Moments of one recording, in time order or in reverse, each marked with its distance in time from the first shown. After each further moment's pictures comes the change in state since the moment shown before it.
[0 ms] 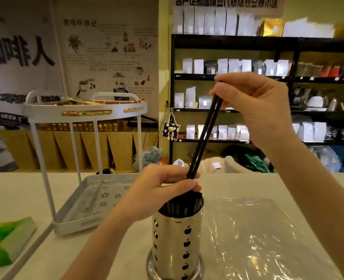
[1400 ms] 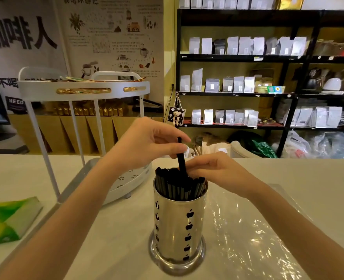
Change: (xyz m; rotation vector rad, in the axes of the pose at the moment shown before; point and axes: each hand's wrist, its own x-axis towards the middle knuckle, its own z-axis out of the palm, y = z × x) left_hand 0.029 0.001 -0.032 0.331 0.018 0.116; right_hand -0.087 0.085 0.015 -0.065 -0.654 0.572
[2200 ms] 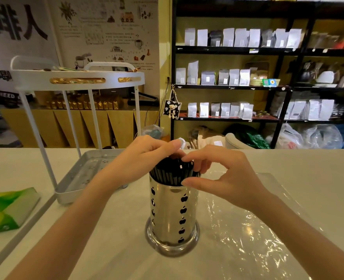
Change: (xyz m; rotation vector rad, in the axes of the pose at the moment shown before) left_hand -0.026 -0.013 0.024 -0.068 -0.150 -0.207; right_hand -0.042 -0.011 0.016 -0.353 0.309 -0.467
